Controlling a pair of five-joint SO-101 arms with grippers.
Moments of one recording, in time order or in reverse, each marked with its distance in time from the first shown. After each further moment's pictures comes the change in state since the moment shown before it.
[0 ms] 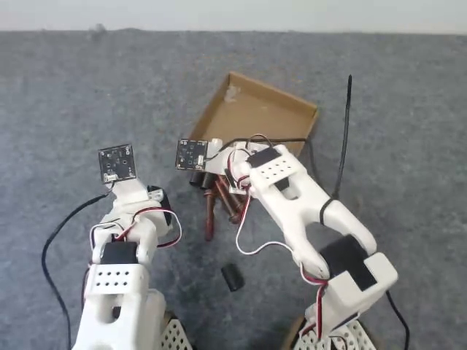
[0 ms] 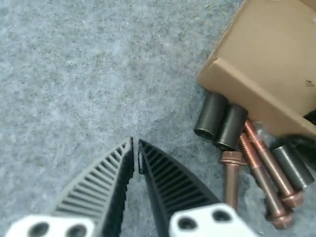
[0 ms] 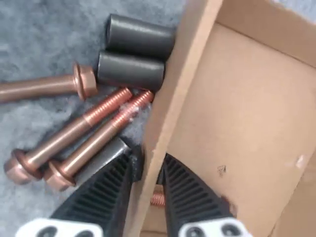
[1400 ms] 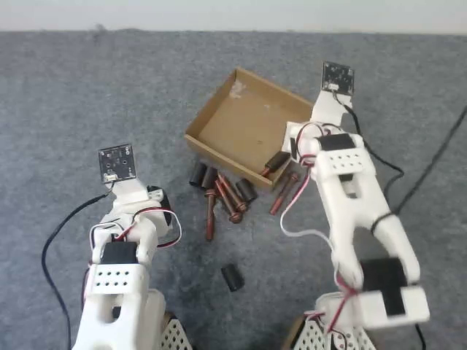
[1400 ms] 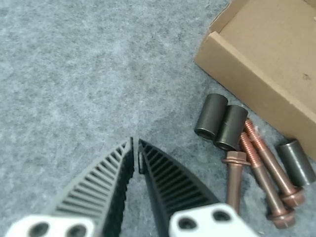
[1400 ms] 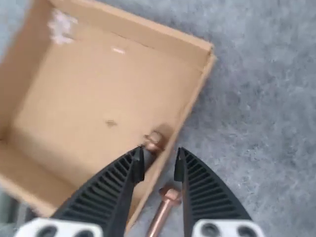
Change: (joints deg) left arm -0.1 0.0 0.0 0.0 0.0; right arm 21.9 -9.7 2.8 0.3 -74.6
